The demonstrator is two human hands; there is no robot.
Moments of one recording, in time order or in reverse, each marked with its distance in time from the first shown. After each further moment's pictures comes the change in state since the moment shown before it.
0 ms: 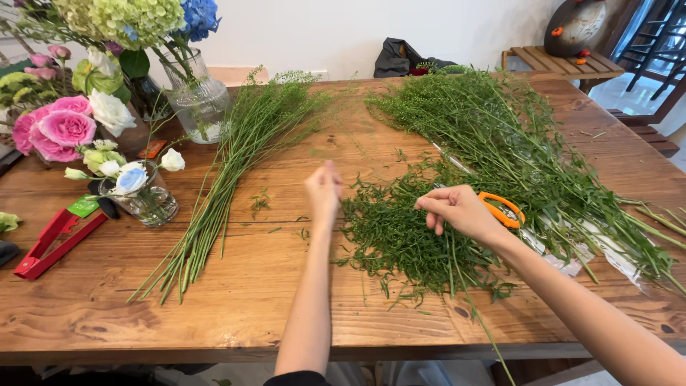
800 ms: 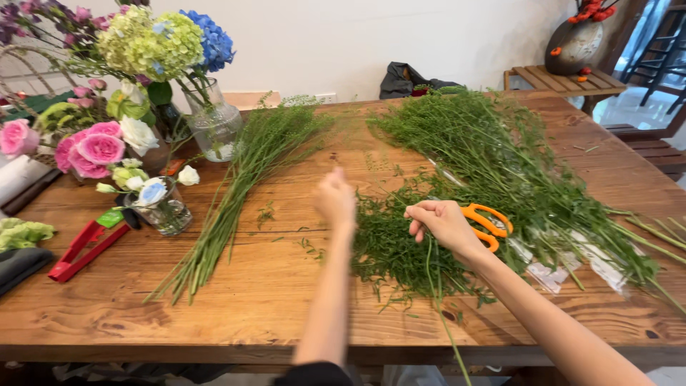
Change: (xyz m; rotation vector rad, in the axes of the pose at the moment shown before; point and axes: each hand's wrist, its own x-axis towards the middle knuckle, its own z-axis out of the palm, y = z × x) left_hand -0.021 0.069 0.031 0.345 0.298 0.006; right_hand -0.014 -0.004 0.012 0.159 0.123 0.000
